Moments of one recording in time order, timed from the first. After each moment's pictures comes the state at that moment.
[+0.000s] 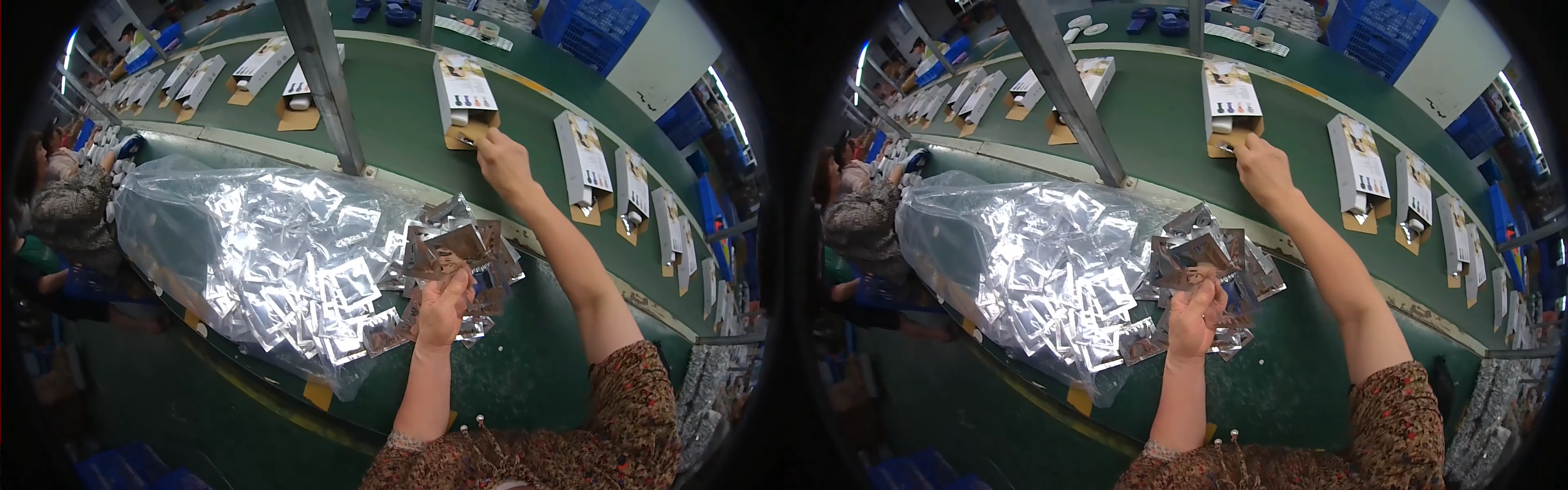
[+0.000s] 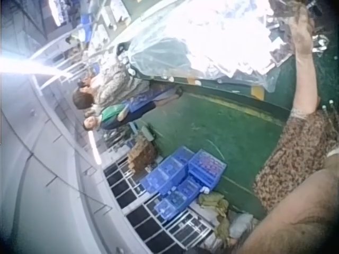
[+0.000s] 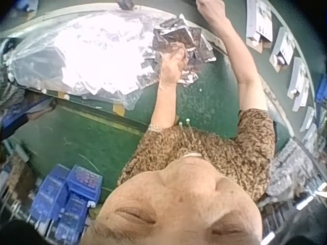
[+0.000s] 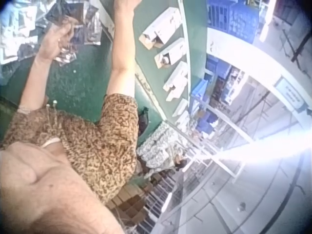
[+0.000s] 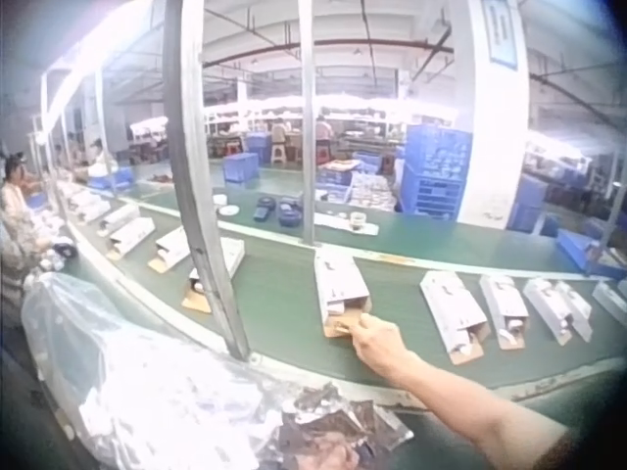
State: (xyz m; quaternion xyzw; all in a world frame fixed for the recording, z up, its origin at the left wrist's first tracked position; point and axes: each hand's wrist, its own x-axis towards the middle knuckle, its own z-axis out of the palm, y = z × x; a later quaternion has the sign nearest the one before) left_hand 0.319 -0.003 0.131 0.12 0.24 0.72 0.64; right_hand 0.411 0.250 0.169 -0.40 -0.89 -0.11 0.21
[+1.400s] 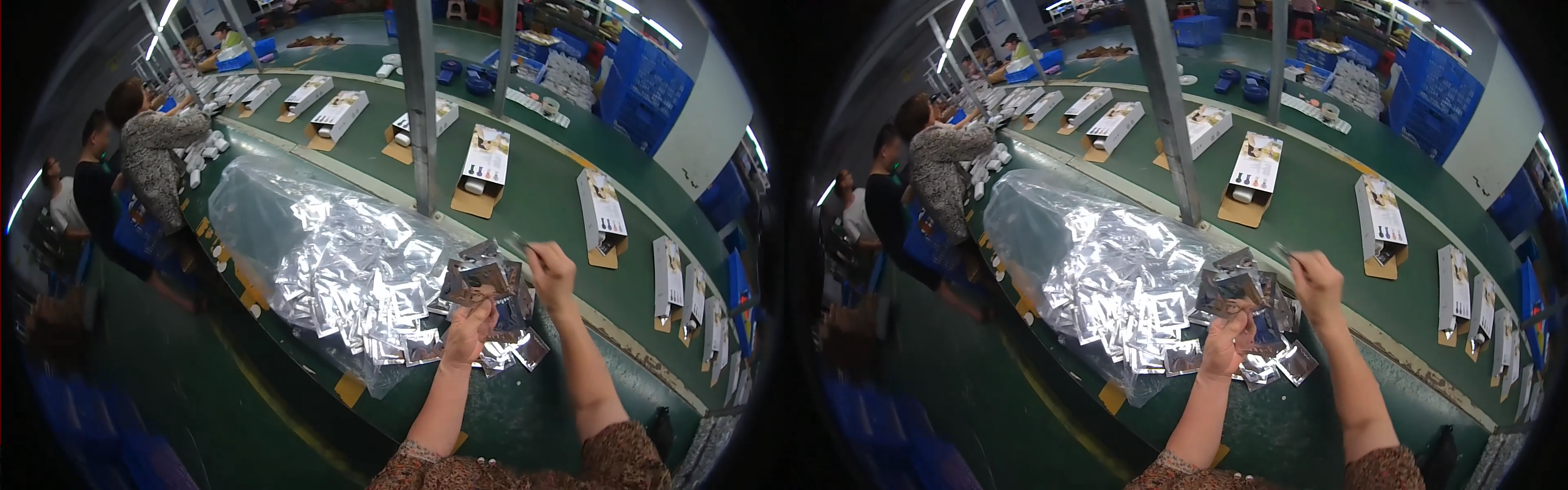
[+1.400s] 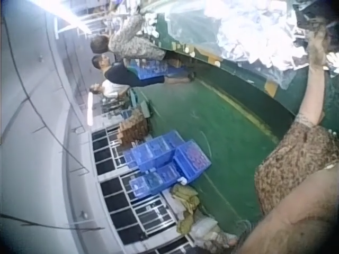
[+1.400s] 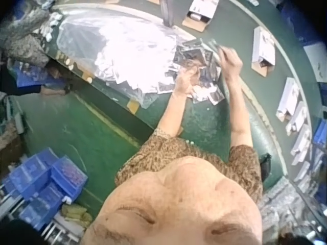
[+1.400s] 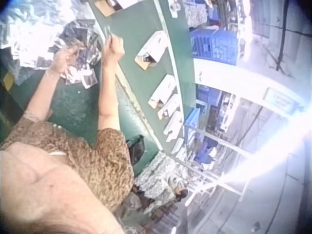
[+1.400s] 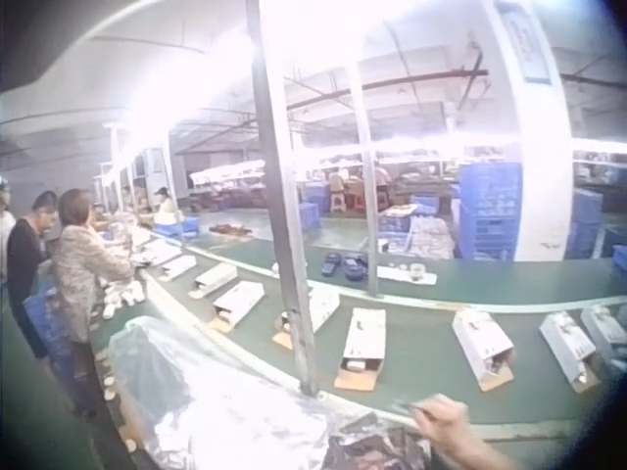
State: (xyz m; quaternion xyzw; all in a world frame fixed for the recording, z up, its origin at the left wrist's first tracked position) left_hand 0.303 0.019 0.101 0.12 0.17 0.78 0.59; right_hand 0.424 0.155 0.171 -0.35 -0.81 0.10 0.47
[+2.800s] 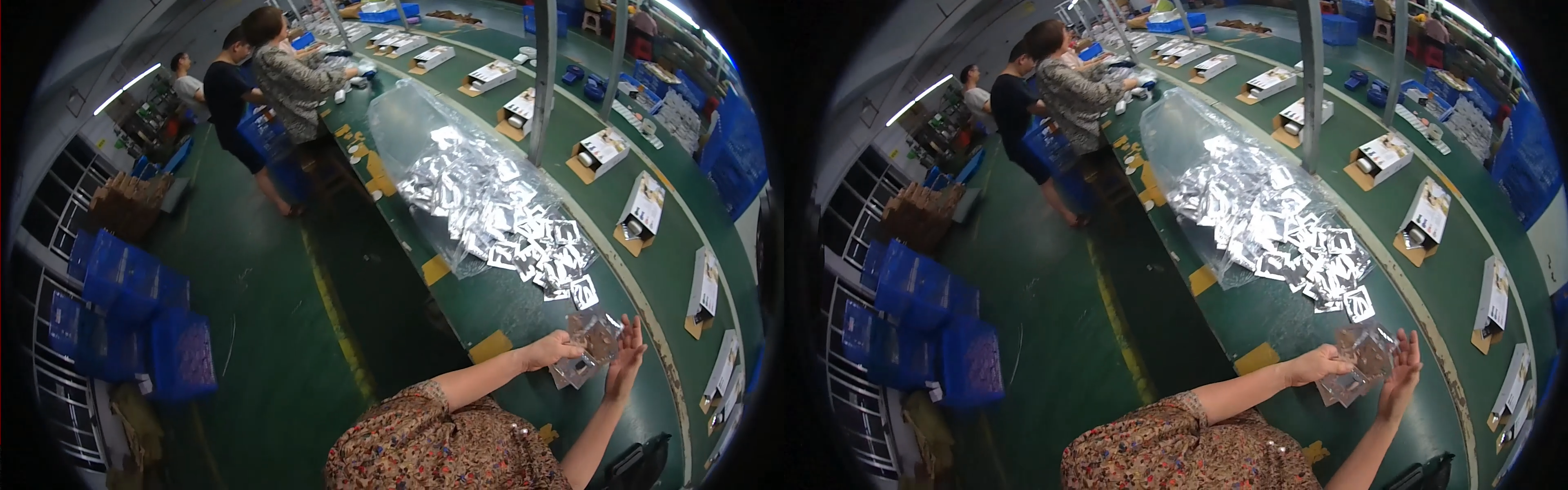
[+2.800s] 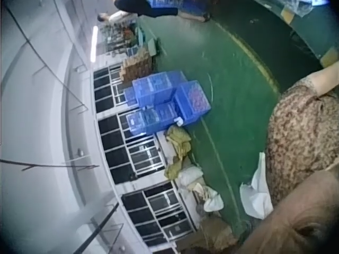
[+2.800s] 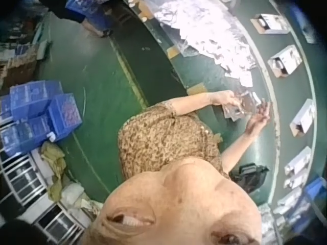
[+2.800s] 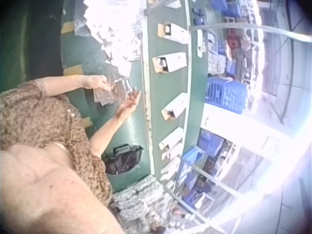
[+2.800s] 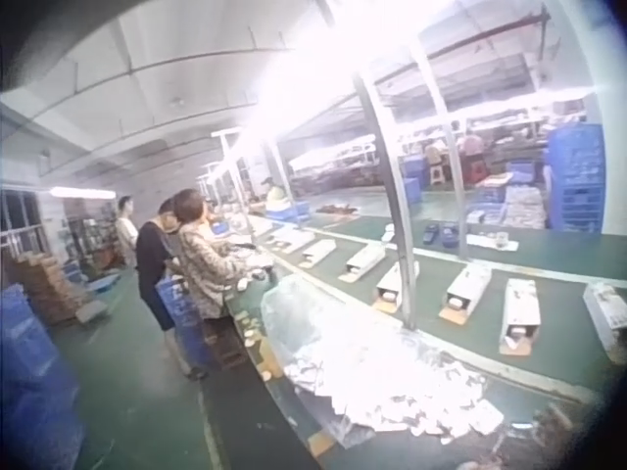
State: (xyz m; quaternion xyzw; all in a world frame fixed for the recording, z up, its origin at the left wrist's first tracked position) left_hand 0.437 -0.130 0.127 0.29 0.33 0.53 0.73; right_hand 0.634 -0.034 0.153 -0.27 -0.50 0.68 0.47
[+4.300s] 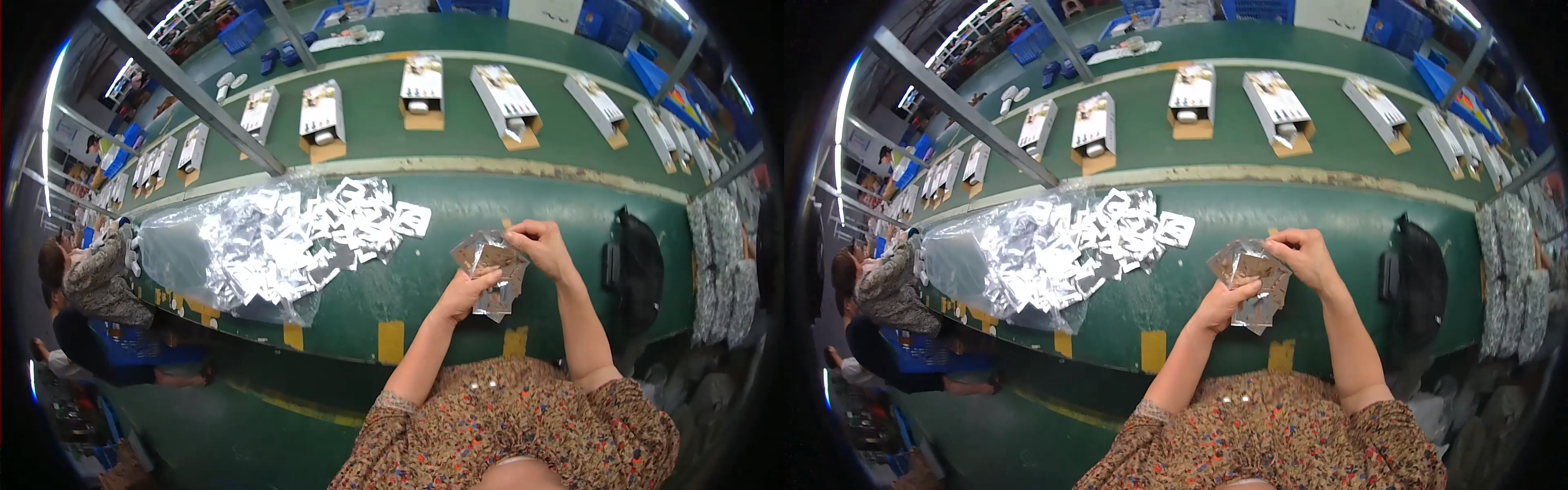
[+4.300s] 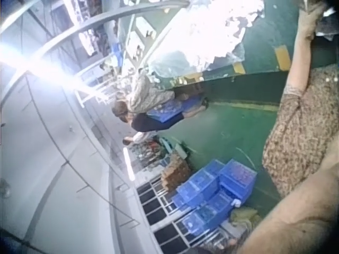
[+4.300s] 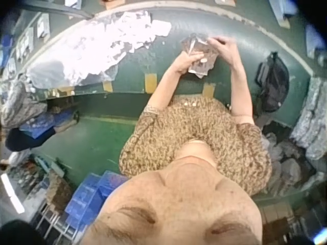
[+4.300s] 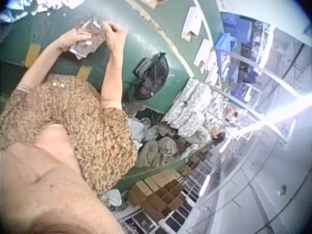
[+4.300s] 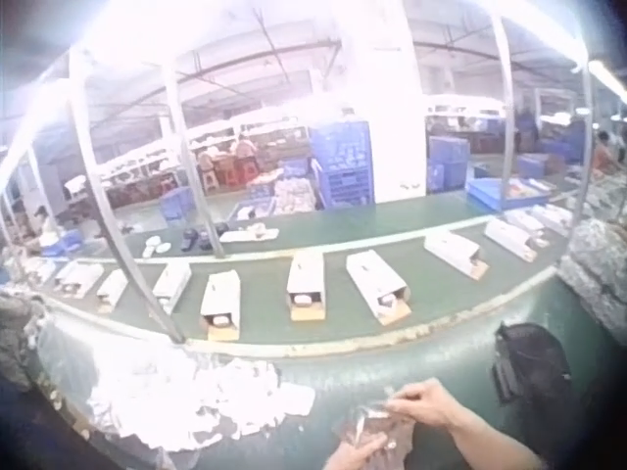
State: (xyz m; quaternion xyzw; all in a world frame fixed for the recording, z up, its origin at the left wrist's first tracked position) left_hand 0.451 -0.060 0.130 0.33 0.28 0.39 0.82; right_hand 0.638 -0.030 0.211 -0.56 -0.58 0.44 0.40
